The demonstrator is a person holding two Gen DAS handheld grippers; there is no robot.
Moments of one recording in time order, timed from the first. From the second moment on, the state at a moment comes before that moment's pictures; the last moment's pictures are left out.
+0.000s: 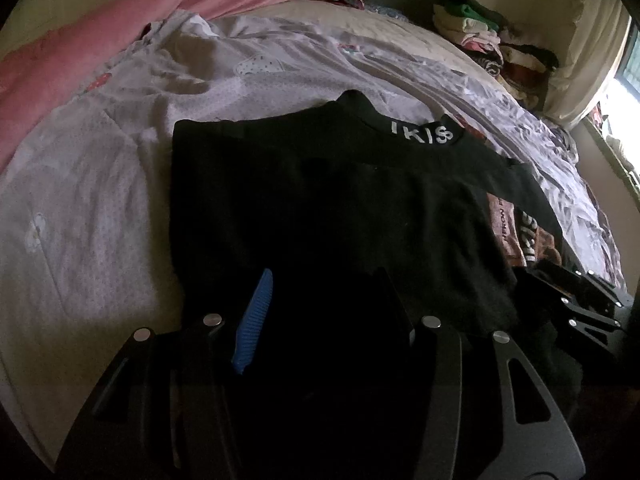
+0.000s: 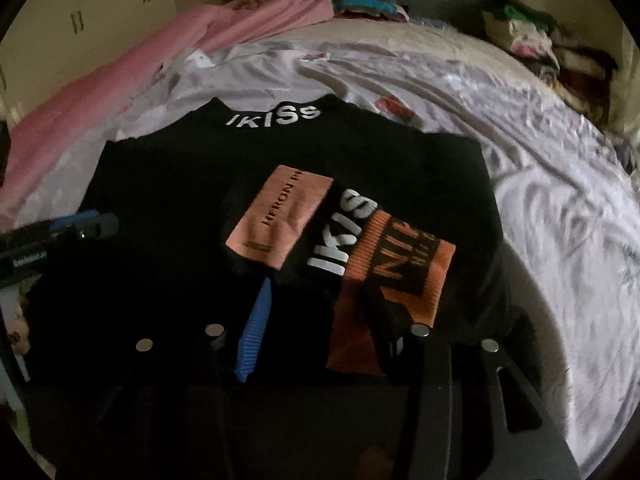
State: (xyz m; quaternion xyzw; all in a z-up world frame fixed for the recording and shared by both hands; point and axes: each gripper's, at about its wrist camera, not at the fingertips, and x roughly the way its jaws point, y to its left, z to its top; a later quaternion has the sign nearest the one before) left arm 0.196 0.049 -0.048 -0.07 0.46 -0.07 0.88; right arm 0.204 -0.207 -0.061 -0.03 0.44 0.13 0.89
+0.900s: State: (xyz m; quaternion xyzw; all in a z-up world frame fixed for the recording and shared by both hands) left arm 0.179 0.046 -0.031 -0.08 0.44 -0.10 0.89; right arm 0.180 -0.216 -0.037 -0.01 0.39 0.11 0.91
